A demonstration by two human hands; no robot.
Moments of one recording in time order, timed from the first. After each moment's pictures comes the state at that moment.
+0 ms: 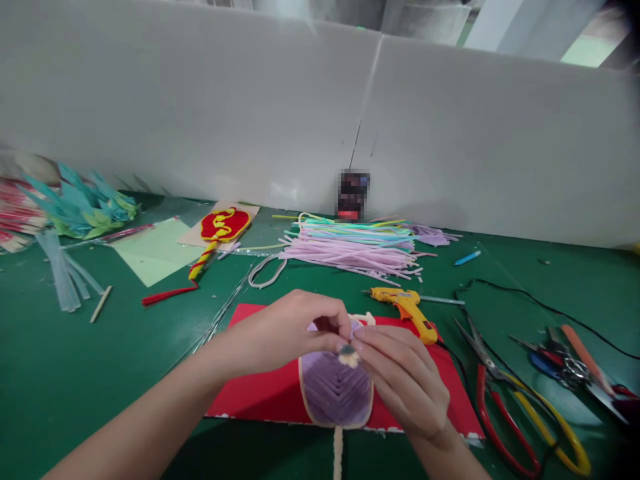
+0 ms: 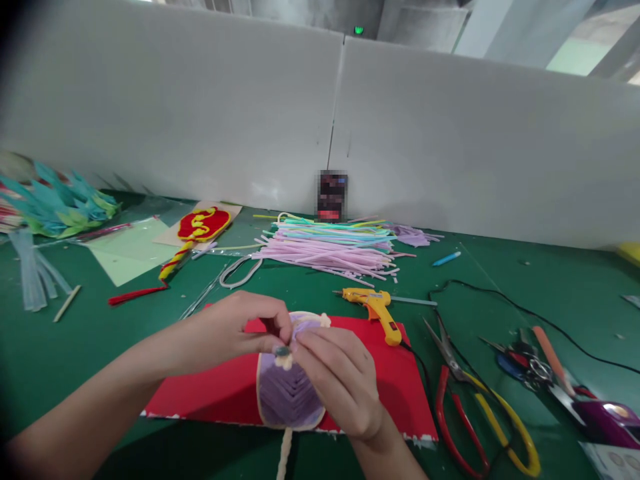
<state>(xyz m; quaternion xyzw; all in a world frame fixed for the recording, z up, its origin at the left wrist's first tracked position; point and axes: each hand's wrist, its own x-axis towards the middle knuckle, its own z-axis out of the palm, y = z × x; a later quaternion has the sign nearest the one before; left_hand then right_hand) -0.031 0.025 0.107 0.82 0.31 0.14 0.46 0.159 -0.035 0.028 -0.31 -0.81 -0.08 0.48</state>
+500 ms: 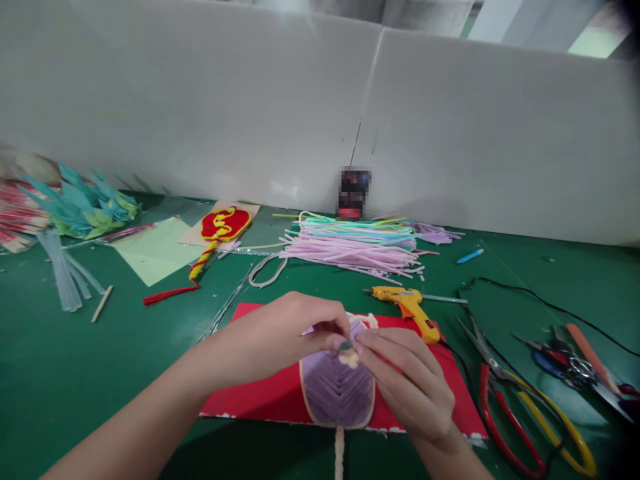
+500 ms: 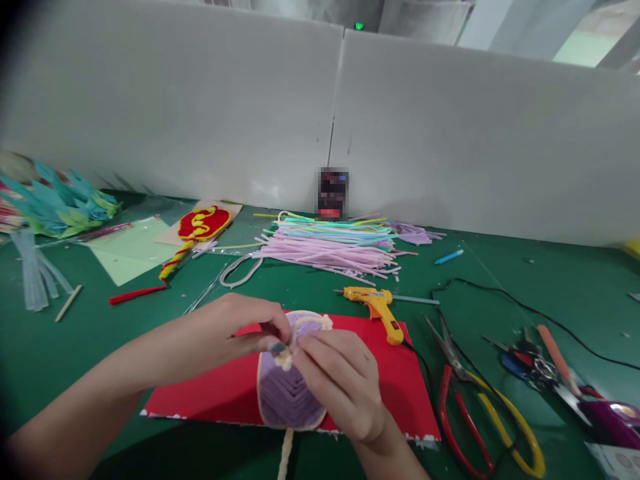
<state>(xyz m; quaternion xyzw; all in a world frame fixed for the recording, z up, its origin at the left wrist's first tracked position) -0.036 0.021 0.112 0.86 0.32 0.13 0.38 0.158 -0.036 0.030 -0.31 -0.81 -0.09 0.49</state>
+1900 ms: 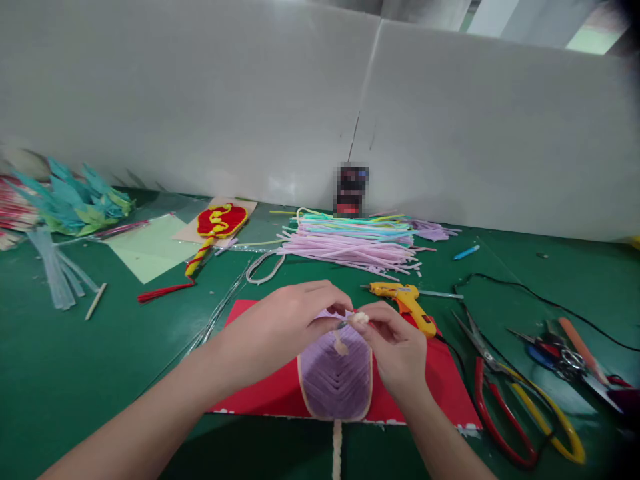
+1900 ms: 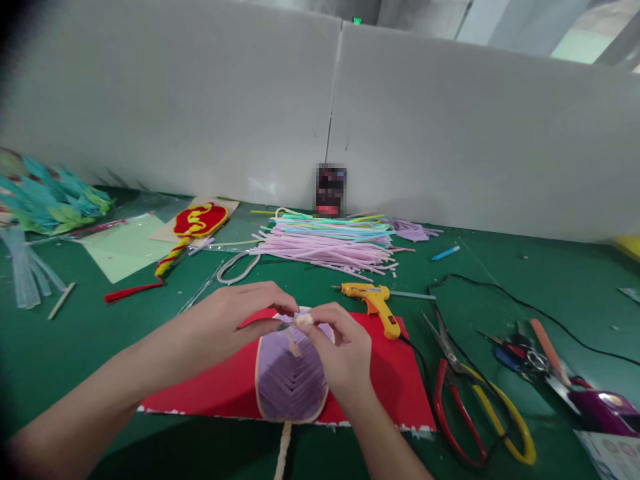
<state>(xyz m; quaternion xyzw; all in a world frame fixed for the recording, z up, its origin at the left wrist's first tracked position) -0.029 0.018 0.107 0.87 0.37 0.16 0.28 0.139 -0.015 0.019 -0.44 -0.58 0.29 0.62</state>
